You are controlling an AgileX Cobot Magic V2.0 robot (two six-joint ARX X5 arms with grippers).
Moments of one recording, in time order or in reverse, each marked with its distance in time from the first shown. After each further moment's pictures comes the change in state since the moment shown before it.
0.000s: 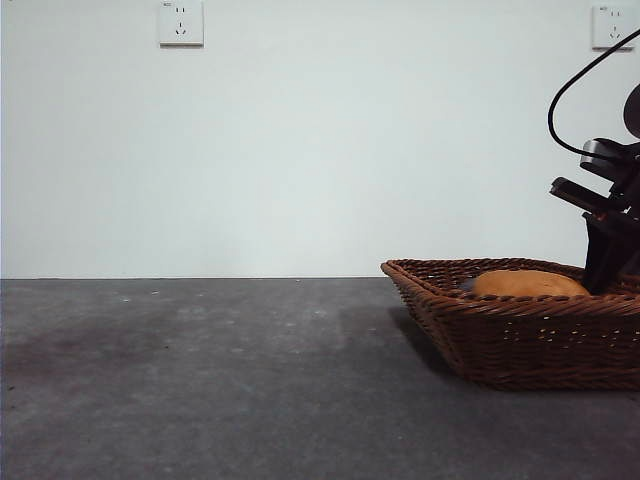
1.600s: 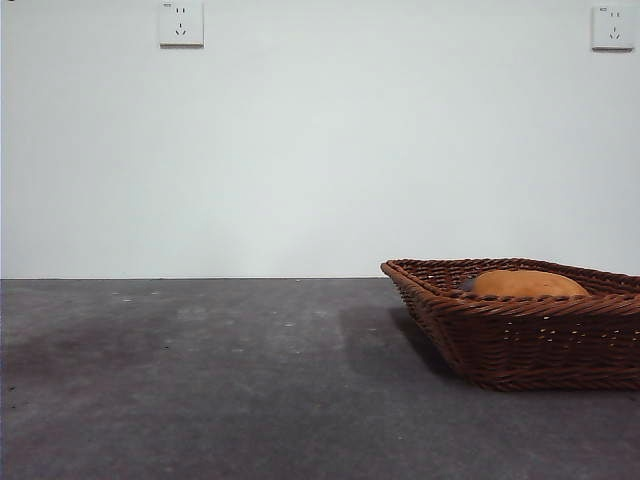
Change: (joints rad) left arm 0.000 0.003 0.000 0.000 0.004 0.011; right arm 0.167 -0.854 0.143 -0.850 0.029 -0.082
